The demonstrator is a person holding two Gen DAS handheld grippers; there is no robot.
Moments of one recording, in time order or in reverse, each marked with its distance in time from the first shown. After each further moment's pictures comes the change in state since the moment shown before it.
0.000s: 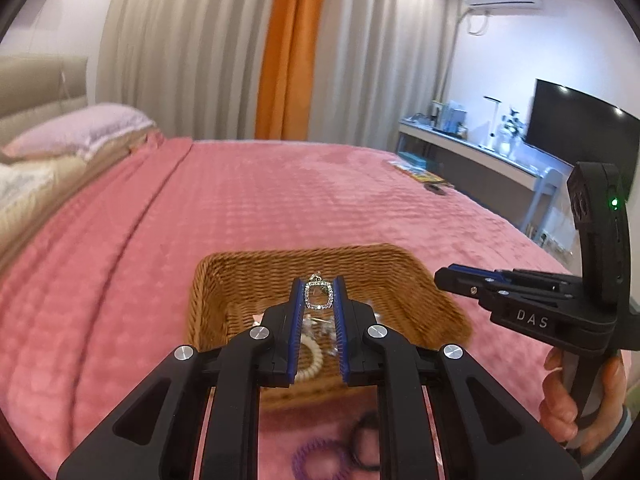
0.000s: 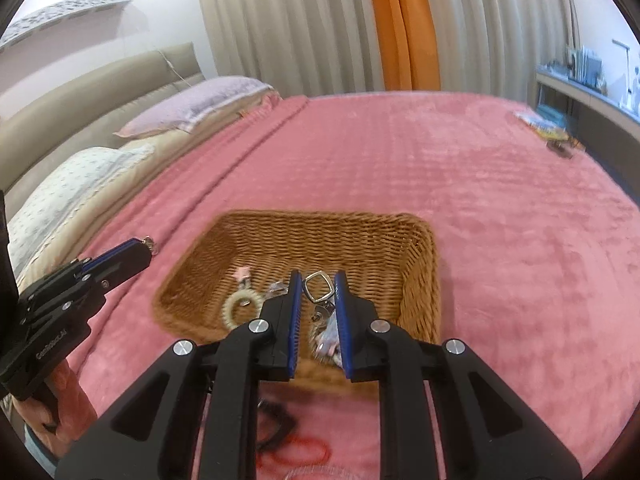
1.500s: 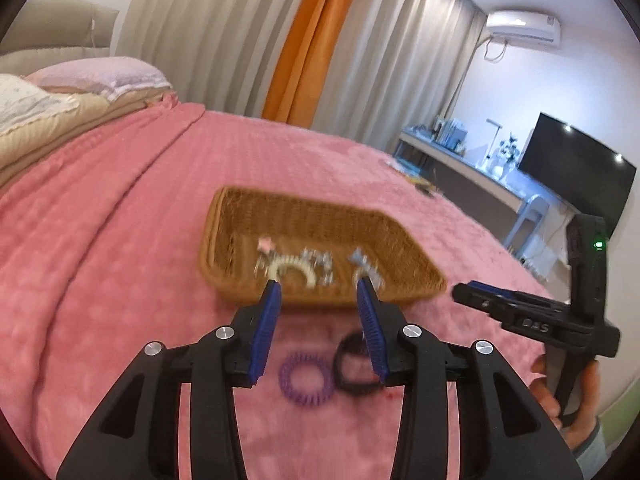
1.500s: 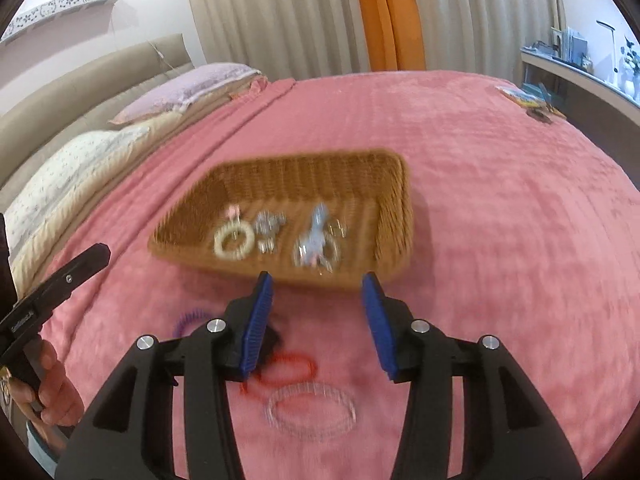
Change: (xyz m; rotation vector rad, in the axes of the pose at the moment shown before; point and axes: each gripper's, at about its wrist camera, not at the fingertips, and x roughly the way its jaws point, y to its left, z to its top) left arm -0.060 0.021 -0.071 -0.154 0.019 -0.057; right arm -0.046 -0.011 -0.078 0.028 0.037 -0.033
